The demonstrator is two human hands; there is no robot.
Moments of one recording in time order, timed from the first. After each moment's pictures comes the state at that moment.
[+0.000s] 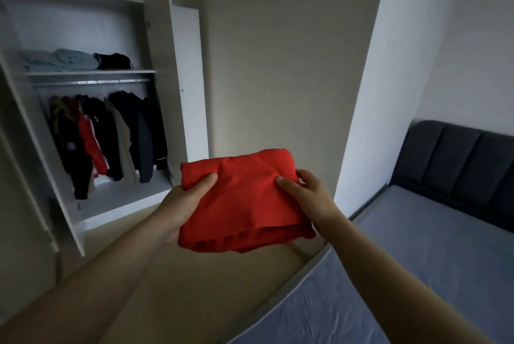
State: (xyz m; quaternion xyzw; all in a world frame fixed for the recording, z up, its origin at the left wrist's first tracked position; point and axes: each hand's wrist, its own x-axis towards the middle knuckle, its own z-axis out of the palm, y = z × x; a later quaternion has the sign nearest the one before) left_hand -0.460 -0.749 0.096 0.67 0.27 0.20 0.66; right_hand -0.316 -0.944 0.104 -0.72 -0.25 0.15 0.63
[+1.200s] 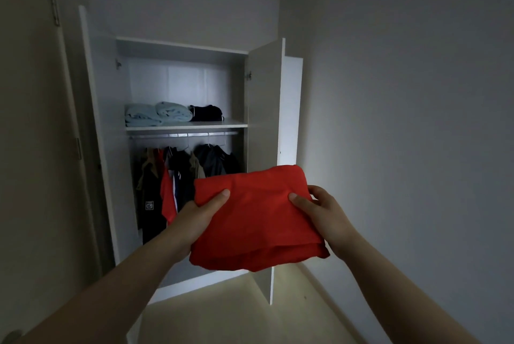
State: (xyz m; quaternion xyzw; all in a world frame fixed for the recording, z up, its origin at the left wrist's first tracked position) left_hand -0.320 -0.187 0.163 0.65 0.30 0.33 0.61; right_hand -0.125 -0.334 0.171 -0.66 -0.40 0.18 0.61
